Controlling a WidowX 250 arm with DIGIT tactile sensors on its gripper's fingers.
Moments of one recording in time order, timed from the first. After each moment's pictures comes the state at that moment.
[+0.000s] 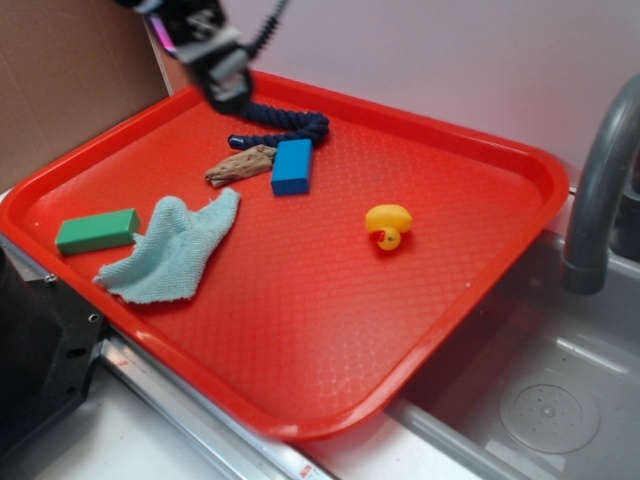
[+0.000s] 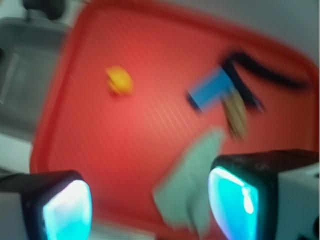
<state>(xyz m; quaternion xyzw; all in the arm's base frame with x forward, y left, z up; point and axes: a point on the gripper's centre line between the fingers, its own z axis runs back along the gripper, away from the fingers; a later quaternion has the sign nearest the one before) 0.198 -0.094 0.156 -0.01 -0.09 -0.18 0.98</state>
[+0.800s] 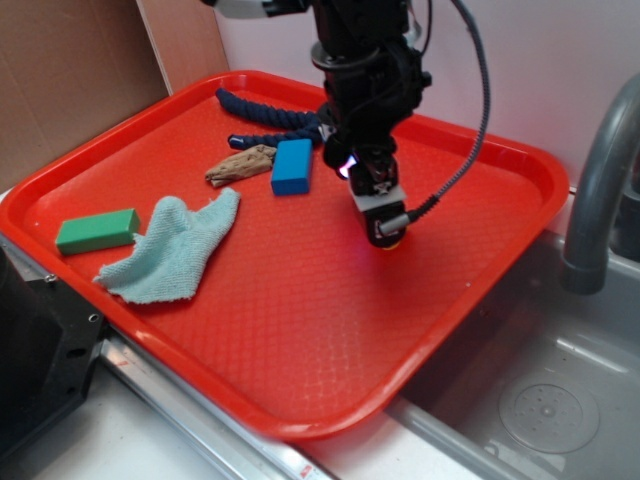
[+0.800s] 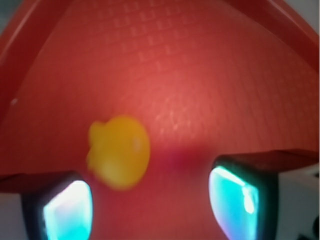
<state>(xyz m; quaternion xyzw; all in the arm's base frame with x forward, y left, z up) 0.262 -0.118 0.042 0.00 -0.03 -0.26 0.96</state>
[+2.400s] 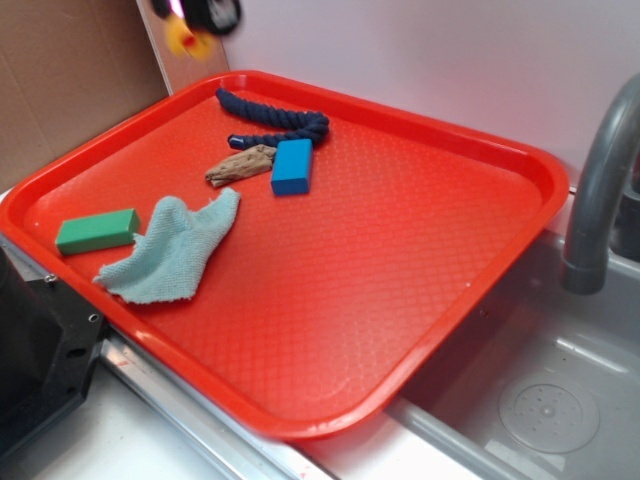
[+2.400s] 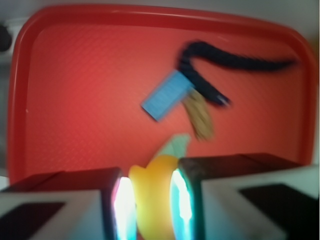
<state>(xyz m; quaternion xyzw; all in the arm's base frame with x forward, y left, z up) 0.209 -0.011 0.201 -0.03 -0.03 0.03 1.00</state>
